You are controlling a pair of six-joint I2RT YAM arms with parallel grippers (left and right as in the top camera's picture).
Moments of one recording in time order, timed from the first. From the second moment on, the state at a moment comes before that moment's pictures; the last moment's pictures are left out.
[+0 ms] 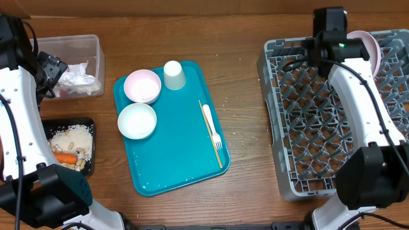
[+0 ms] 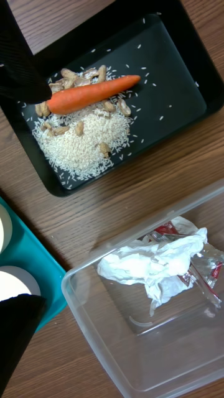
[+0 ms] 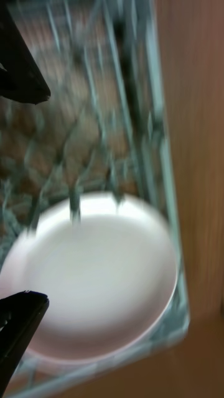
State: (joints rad) left arm 0.38 1.80 1.88 -1.29 -0.19 -0.74; right arm 0.05 1.82 1.66 -0.81 0.47 0.04
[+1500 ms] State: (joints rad) left arm 0.38 1.80 1.88 -1.29 -0.19 -0.74; right arm 0.52 2.21 1.68 -0.64 -0.12 0.17
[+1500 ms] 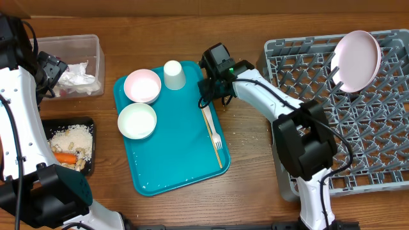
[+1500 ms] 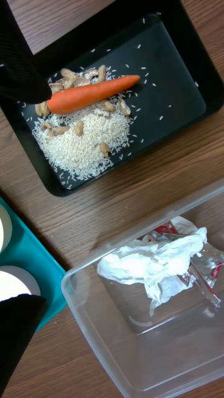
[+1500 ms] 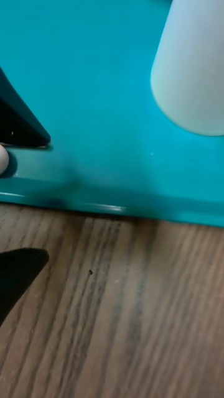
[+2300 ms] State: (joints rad) left arm 0.38 1.80 1.88 -1.29 -0.19 -0.74; right arm 0.53 2.26 1.68 -0.64 -0.09 0.25
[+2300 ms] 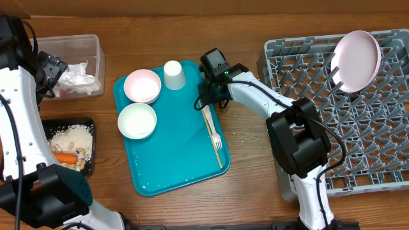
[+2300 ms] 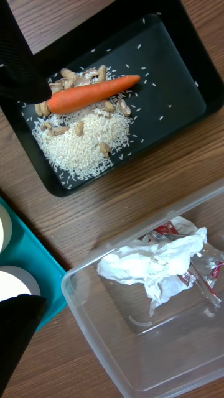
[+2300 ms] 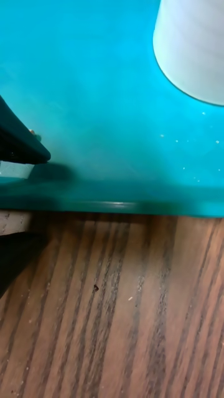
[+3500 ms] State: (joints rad) left arm 0.38 1.80 1.88 -1.29 -0.19 -0.74; right arm 0.49 2.25 1.69 -0.69 -0.15 0.56
